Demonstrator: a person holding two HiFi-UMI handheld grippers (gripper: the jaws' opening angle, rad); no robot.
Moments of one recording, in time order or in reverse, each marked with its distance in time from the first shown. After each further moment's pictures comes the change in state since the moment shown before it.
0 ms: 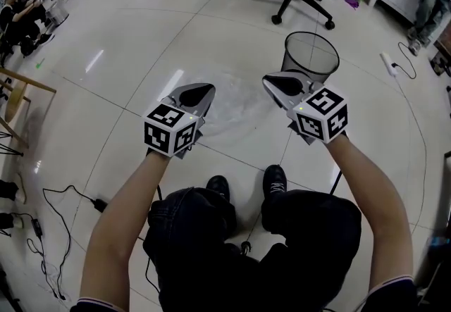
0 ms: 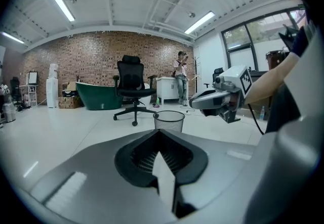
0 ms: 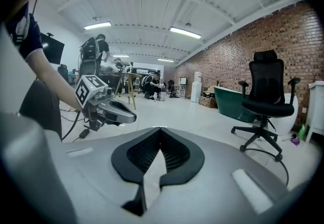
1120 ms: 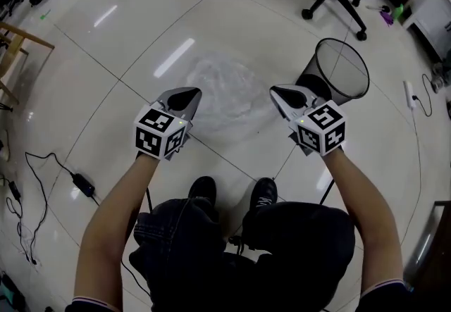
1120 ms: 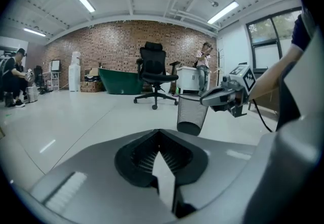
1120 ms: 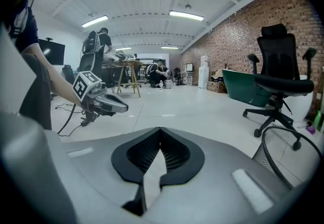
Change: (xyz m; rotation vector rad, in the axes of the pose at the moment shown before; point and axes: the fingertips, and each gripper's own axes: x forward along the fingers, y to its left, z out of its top) left arm 0.018 0.067 -0.106 -0.130 0.101 0.201; right arm 0.076 -0.041 -0.096 0.041 0.128 0.118
